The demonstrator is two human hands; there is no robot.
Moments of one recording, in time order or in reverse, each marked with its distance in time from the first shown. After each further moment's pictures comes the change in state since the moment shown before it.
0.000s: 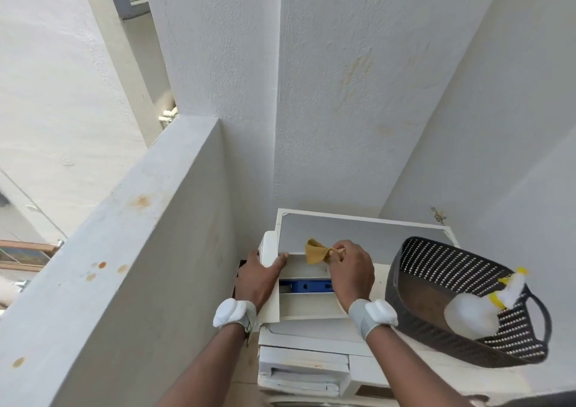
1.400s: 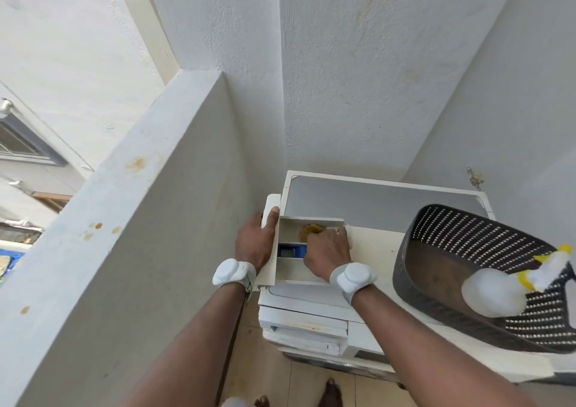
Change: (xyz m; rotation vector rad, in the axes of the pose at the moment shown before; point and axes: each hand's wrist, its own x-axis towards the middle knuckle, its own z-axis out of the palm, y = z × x) left_hand 0.006 0.006 0.016 0.020 0.101 0.013; right_hand -0.010 -0.006 0.023 -0.538 -0.670 -0.458
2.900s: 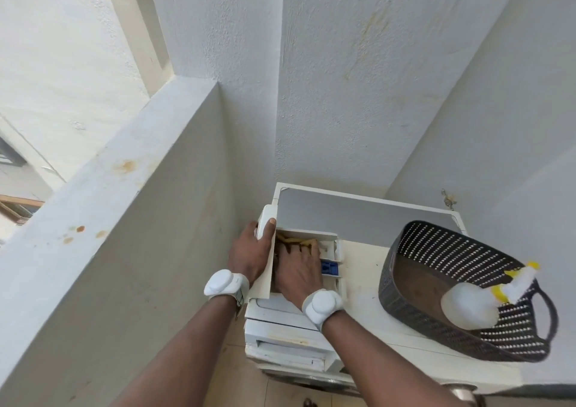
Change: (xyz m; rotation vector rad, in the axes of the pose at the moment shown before) left_hand 0.002 -0.004 0.003 -0.012 -0.065 0.041; right_hand 0.002 -0.037 0.039 -0.091 0.210 -0.003
